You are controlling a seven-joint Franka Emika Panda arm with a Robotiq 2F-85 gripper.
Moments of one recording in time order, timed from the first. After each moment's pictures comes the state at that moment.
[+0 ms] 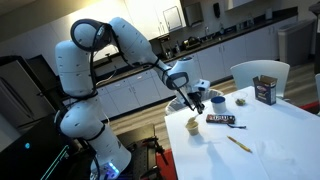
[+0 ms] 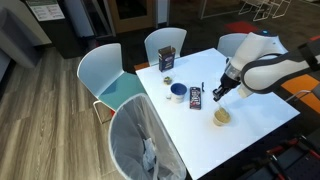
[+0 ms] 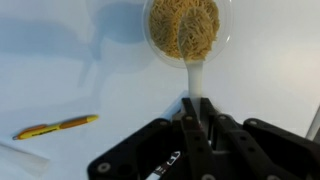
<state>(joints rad) 0.06 0.33 0.14 -2.32 0.07 2.71 0.03</state>
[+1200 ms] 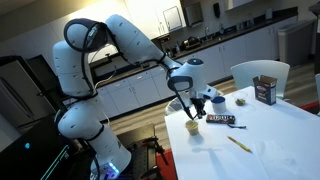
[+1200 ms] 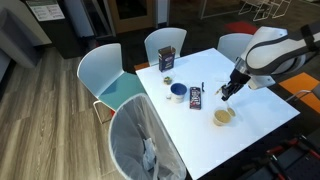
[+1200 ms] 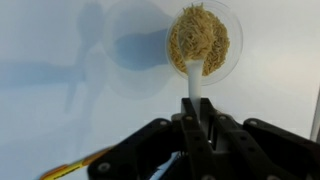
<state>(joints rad) -0.06 0.33 0.15 -2.30 0.30 2.56 -0.16</state>
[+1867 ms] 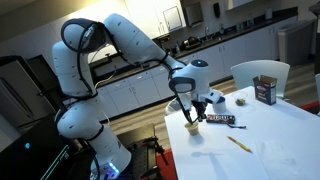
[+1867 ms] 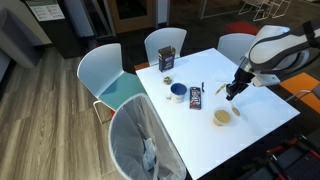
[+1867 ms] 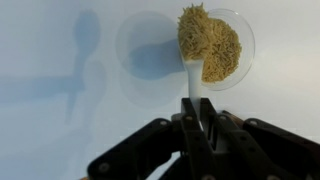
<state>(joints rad) -0.10 0.33 0.13 -2.29 0.31 2.49 -0.16</state>
